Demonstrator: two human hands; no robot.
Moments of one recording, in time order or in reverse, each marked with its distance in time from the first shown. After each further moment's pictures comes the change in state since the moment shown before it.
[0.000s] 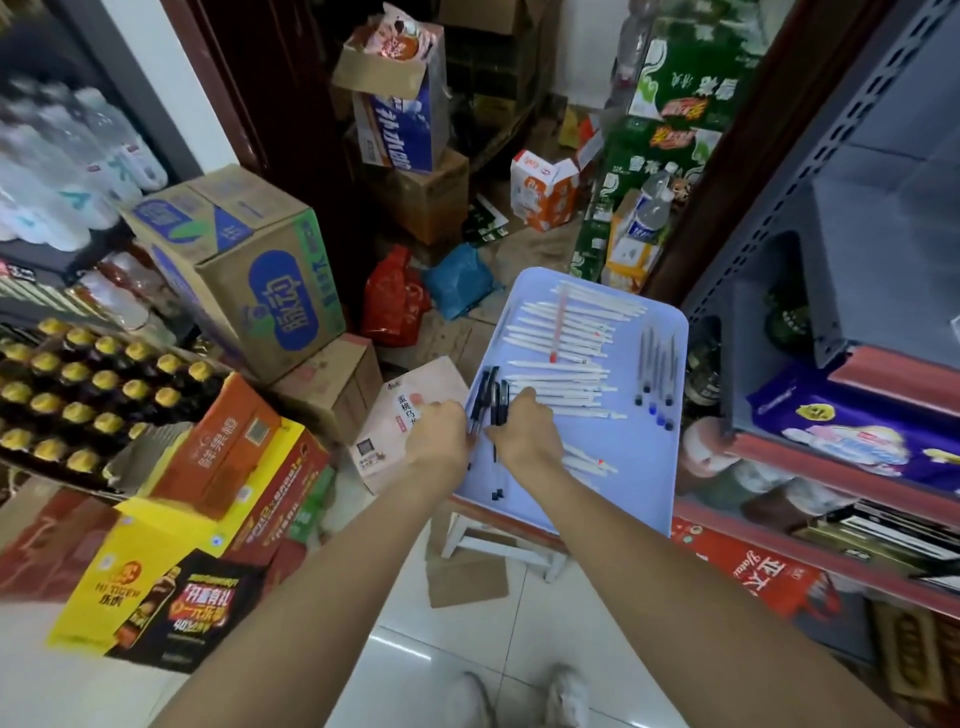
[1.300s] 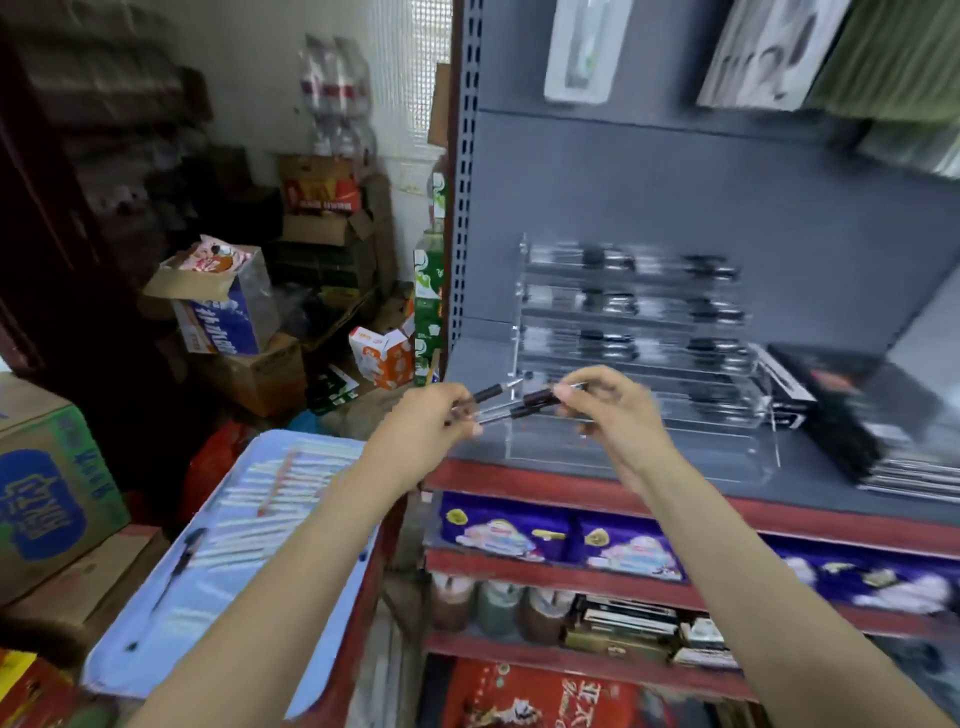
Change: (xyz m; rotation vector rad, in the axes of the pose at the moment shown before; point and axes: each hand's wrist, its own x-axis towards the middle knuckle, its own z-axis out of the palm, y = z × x) left_hand -0.114 0.372 -0.035 -0.218 0.162 0.757; right_hand -0.082 0.235 -0.418 0.973 0.303 -0.408
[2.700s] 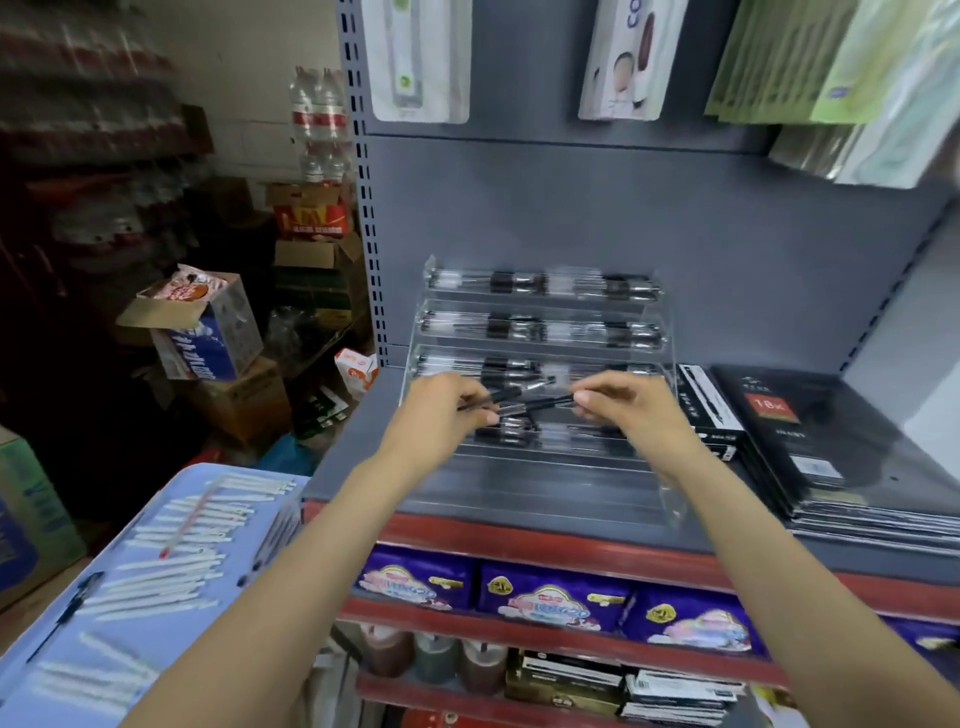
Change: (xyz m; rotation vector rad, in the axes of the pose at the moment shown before) left_hand 0.087 0.110 0.078 0.020 0.095 0.030; right_hand 0.073 -0.007 -0.167 -0.348 -0.110 -0.177
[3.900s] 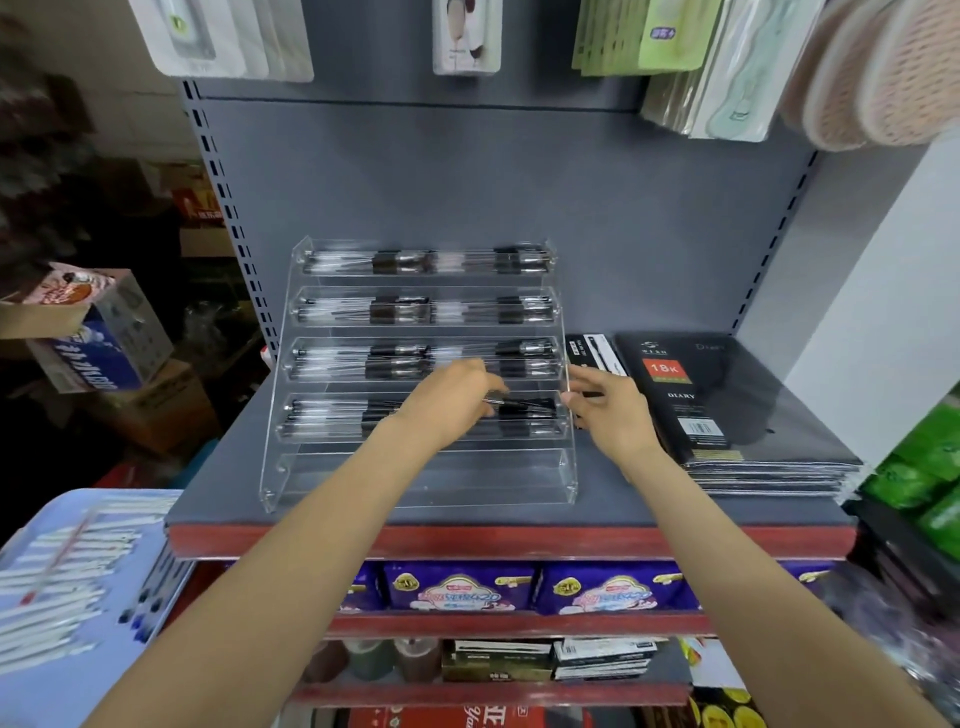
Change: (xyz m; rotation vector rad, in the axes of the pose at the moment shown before) left_hand 0.067 0.065 0.096 0.409 -0.335 0.262; right_hand -0.009 0.062 -0.067 -0.150 0.266 0.224
